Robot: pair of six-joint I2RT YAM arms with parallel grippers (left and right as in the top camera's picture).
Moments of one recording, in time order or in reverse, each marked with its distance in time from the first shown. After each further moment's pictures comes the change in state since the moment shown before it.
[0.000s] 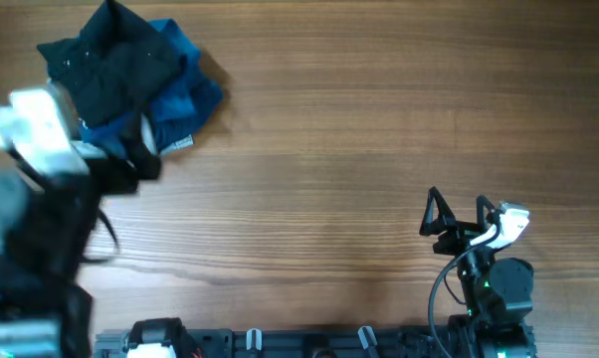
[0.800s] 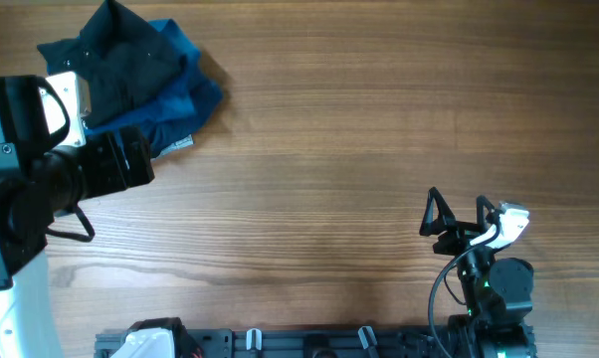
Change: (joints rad) left arm 0.019 0.460 0.616 -0.898 -0.102 0.003; right arm 0.000 0.000 0.000 -0.003 0.000 0.000
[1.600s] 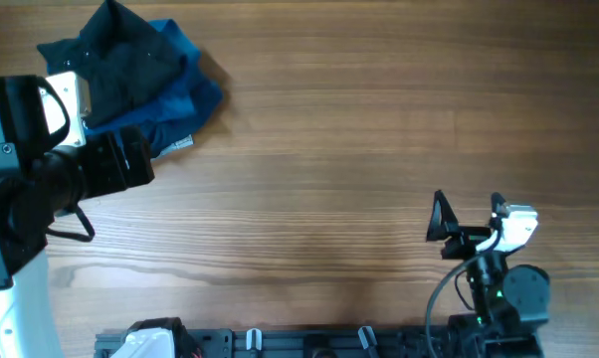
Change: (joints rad) left arm 0.000 0.000 0.000 0.000 0.000 0.000; right arm 0.000 0.000 0.121 -0.082 0.000 -0.181
